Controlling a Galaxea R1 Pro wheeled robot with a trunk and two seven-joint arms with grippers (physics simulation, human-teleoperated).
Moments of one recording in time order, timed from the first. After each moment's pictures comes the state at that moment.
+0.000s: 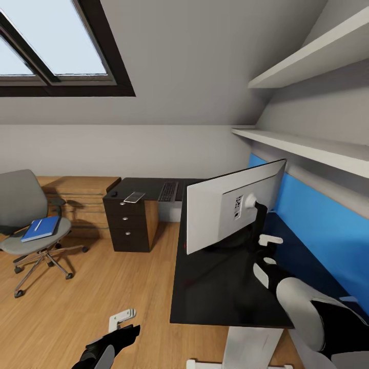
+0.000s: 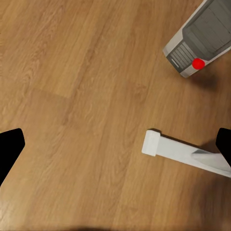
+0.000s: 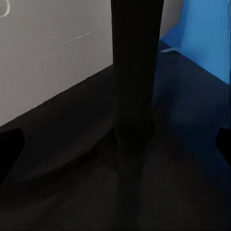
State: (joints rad) left arm -0.23 0.04 -0.19 -0.93 0.55 0.38 0.27; right arm -0.97 -0.05 -0.19 -0.12 0.06 -0.30 -0.20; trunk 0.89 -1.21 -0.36
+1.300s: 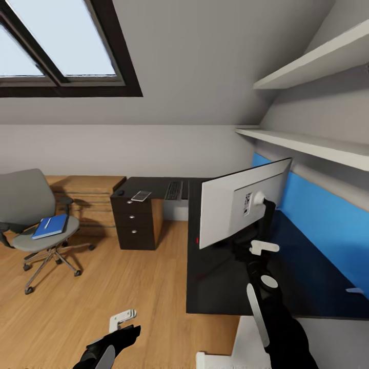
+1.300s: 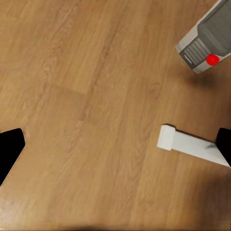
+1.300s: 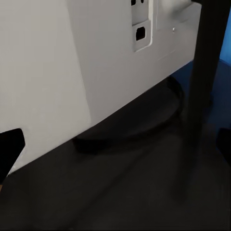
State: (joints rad) left arm -0.23 0.04 -0.19 -0.93 0.55 0.38 0.27; right arm -0.36 0.14 -0.04 -1.40 0.02 0.31 -0.20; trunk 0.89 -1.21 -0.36
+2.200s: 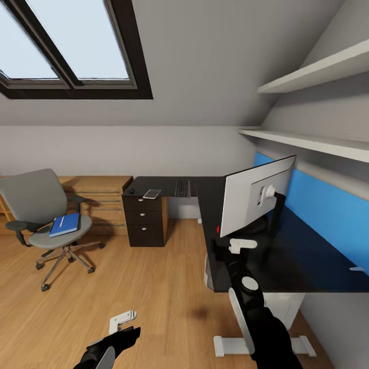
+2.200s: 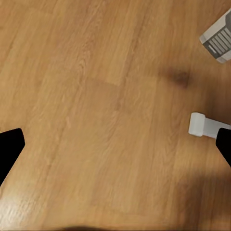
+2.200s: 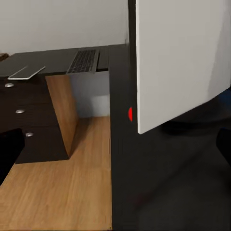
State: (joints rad) left arm -0.23 0.04 -0.19 -0.92 0.55 0.38 0.27; right arm -0.36 0.17 0.12 -1.39 0.02 0.27 -0.20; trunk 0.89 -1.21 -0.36
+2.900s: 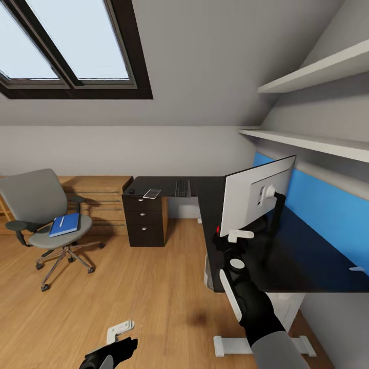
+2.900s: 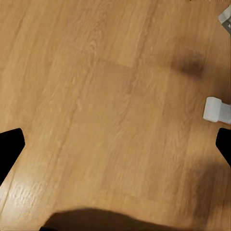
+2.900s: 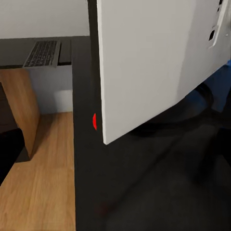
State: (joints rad) left arm -0.23 0.04 -0.19 -0.83 0.54 0.37 0.26; right arm -0.55 0.17 0.14 -1.13 0.02 0.25 -0.40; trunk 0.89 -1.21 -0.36
